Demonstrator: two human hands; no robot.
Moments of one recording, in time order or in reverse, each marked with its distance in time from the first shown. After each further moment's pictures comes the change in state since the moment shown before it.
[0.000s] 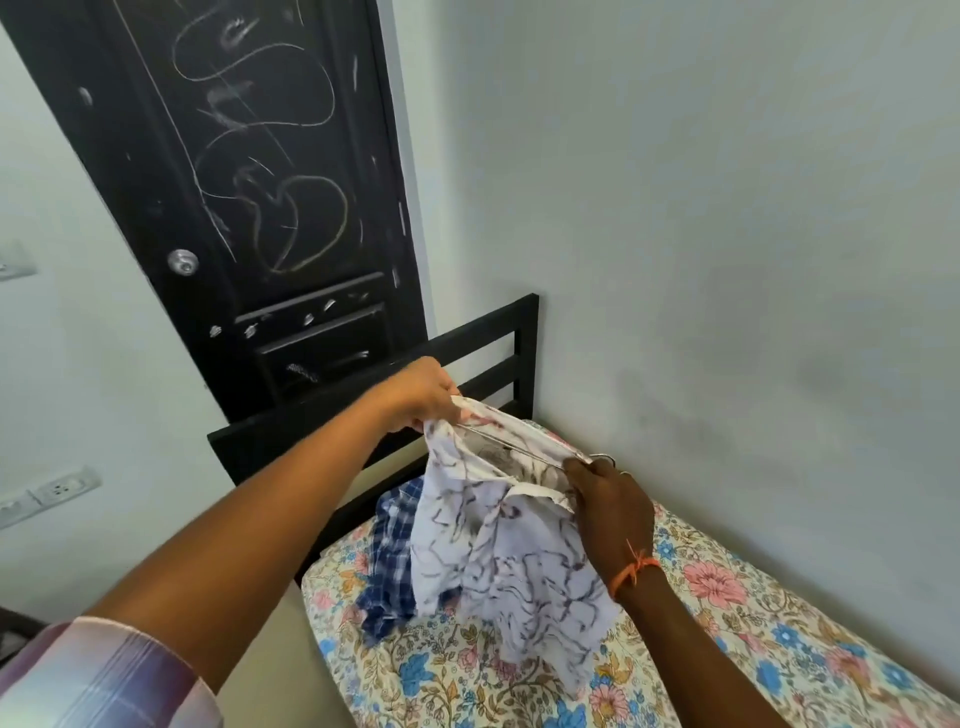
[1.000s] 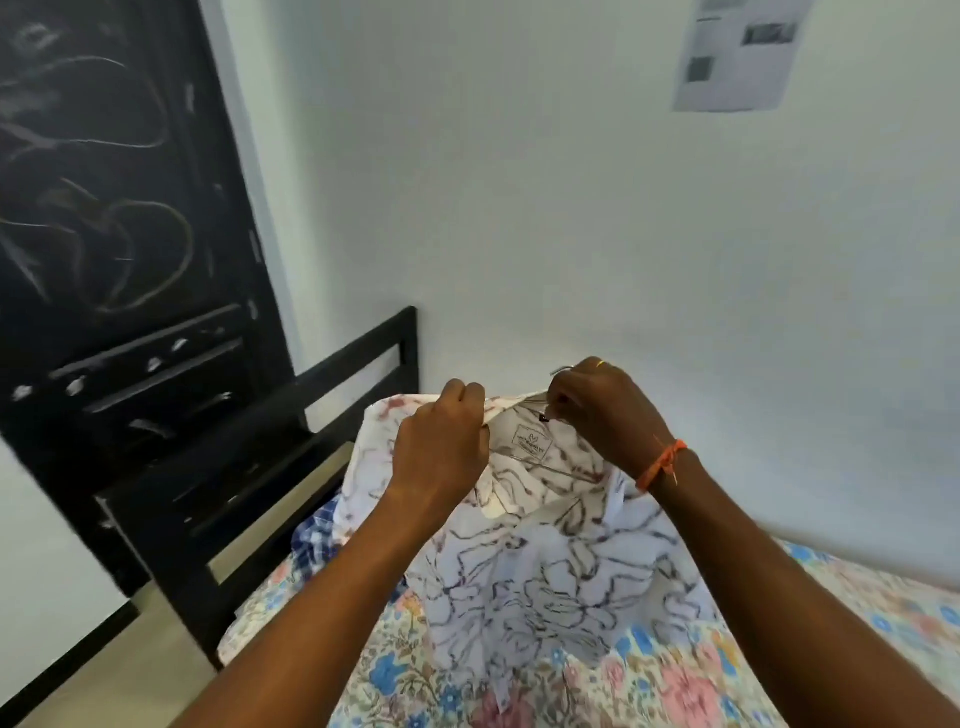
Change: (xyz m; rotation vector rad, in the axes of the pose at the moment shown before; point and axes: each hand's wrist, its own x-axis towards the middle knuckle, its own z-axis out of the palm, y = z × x) left_hand -0.166 -0.070 0.033 0.338 0.565 0.880; right_hand -0.055 -0.124 -0.167 -0.106 0.077 -0.198
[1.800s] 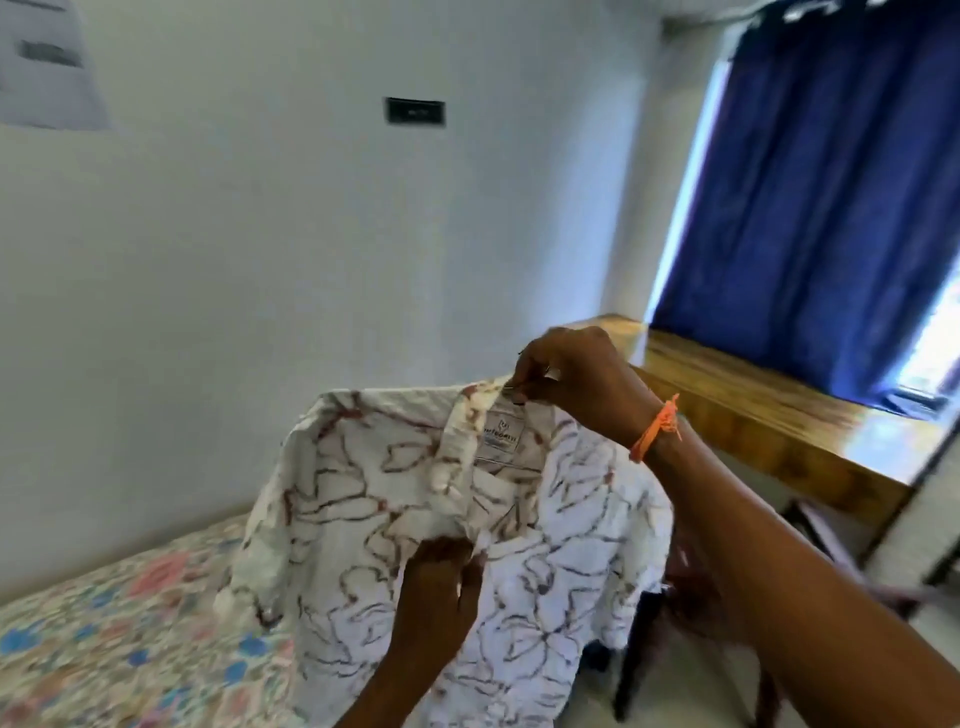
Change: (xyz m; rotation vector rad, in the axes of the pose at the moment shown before) left_hand -0.276 0.400 0.063 -1.007 -0.341 0.704; right_hand -0.384 -0.082 -0.396 -0.455 0.122 0.707
